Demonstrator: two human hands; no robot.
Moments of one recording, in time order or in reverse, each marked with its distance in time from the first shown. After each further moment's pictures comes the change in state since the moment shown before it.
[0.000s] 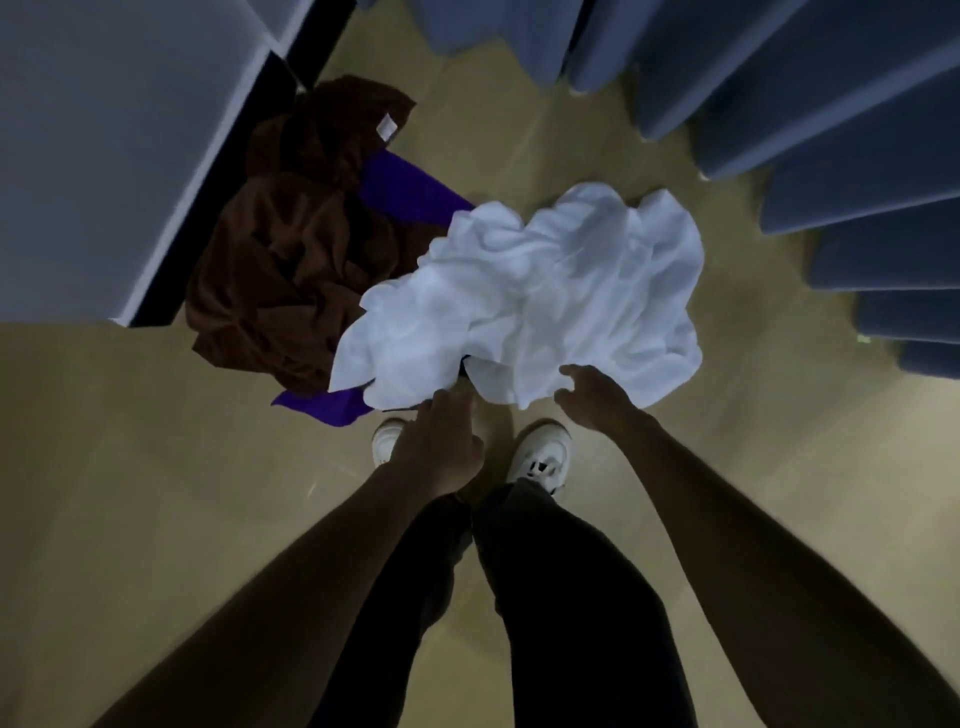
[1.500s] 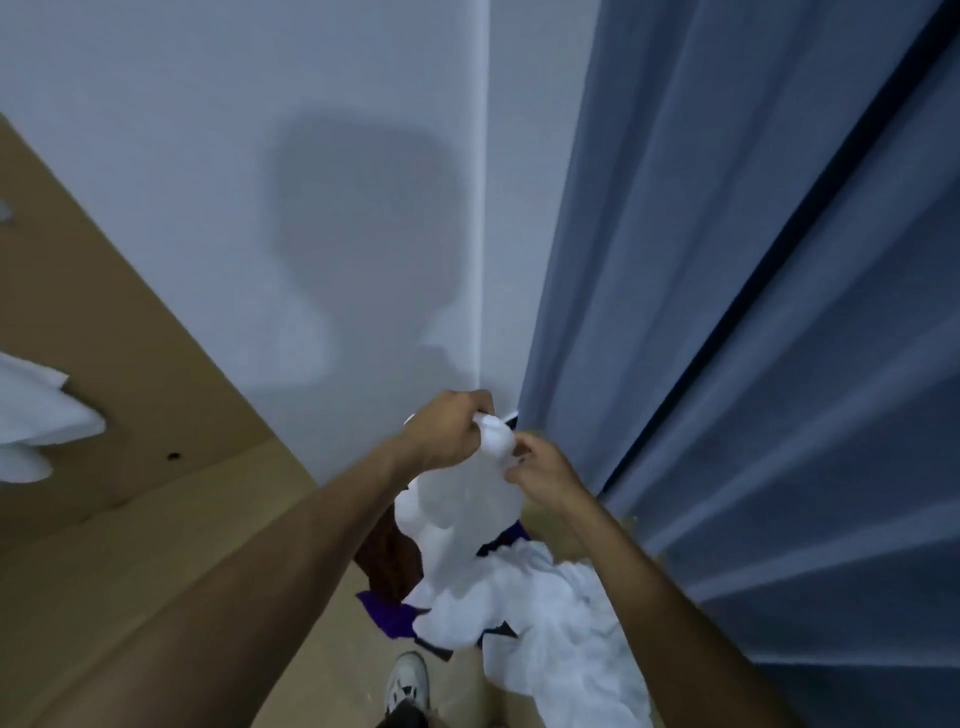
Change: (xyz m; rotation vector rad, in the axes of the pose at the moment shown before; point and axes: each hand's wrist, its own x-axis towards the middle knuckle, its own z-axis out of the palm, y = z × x) left_hand -0.436 0.093 -0.328 -0.252 0.911 0.143; right_hand -0.468 -0.270 -0.180 0.126 0.225 -0.822
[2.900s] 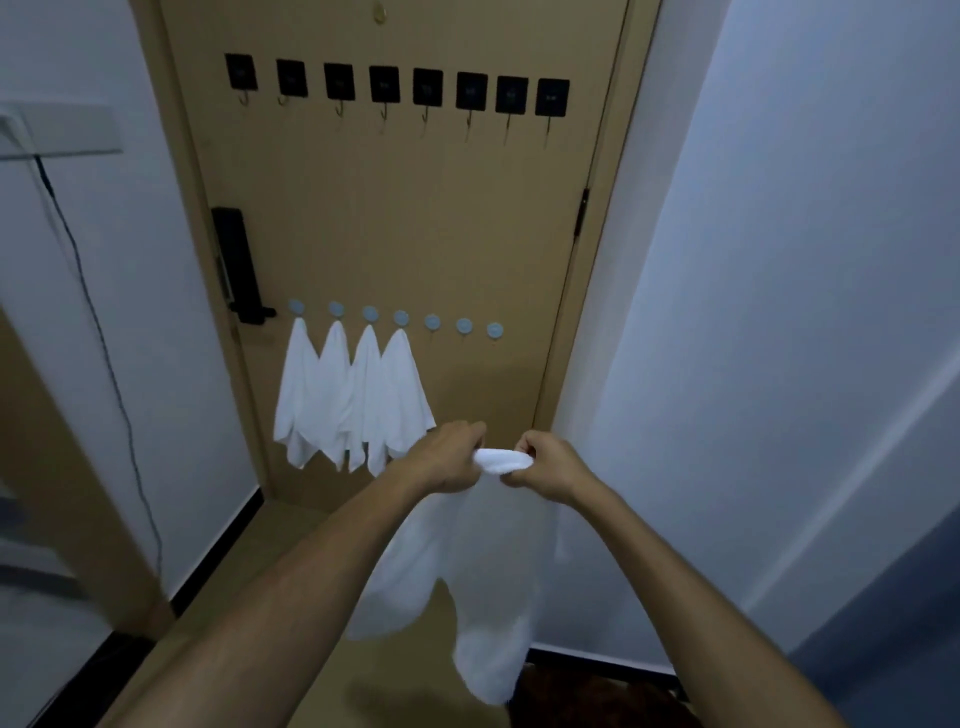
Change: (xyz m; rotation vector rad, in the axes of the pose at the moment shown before) left_hand -0.348 -0.209 -0.263 0.153 0.446 -0.564; right_hand -0.100 -0.362 0.317 -0.534 -0.387 -0.750
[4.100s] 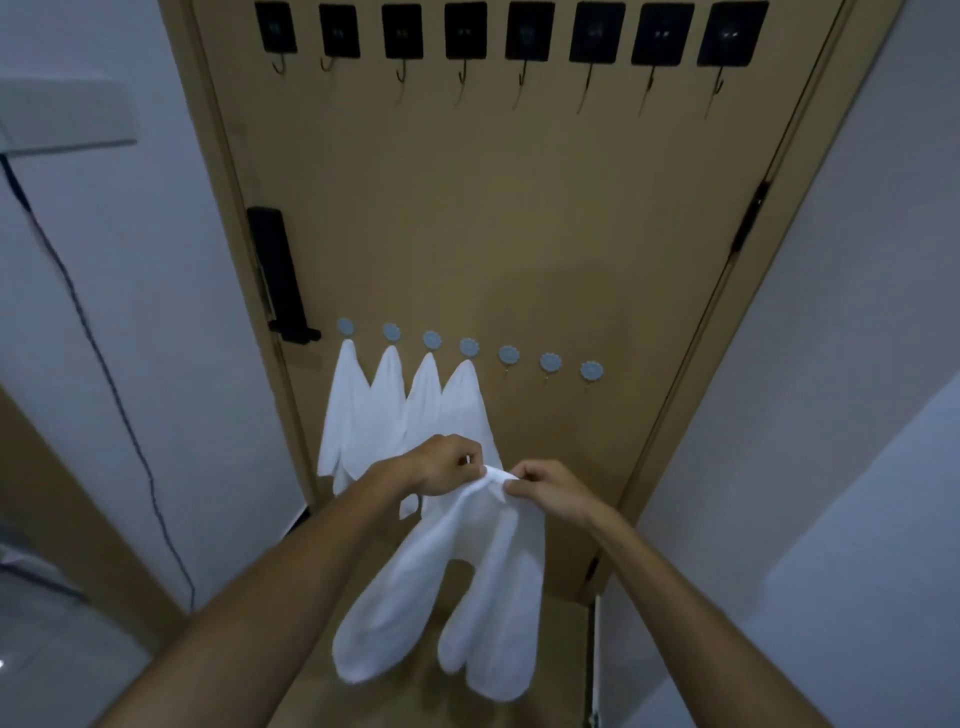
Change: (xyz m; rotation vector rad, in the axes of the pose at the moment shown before) left_hand 0.218 -0.215 -0.047 -0.147 -0.199 -0.037; right_hand 0.299 -0.012 0.070 0.277 -0.297 -0.030
